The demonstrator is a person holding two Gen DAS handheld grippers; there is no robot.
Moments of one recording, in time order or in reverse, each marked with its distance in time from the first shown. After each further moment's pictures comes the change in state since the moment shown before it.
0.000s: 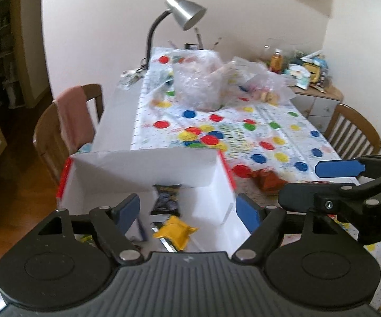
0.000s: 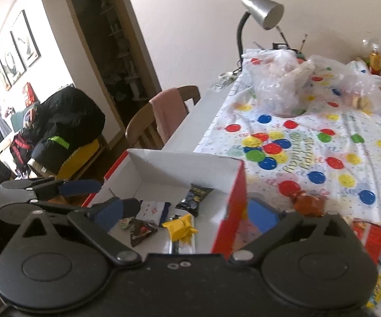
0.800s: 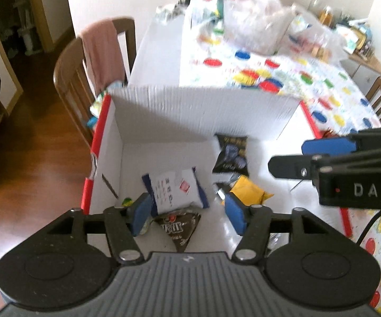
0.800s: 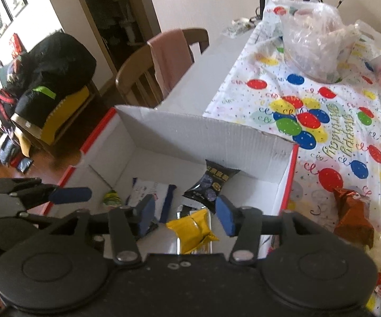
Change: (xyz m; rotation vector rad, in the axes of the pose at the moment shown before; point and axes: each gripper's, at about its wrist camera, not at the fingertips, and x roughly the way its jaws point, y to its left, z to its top) left arm 0.068 0.091 -0.009 -0.088 0.262 0.094; right arm 0.134 0.043 0.022 -0.062 0.261 -0.035
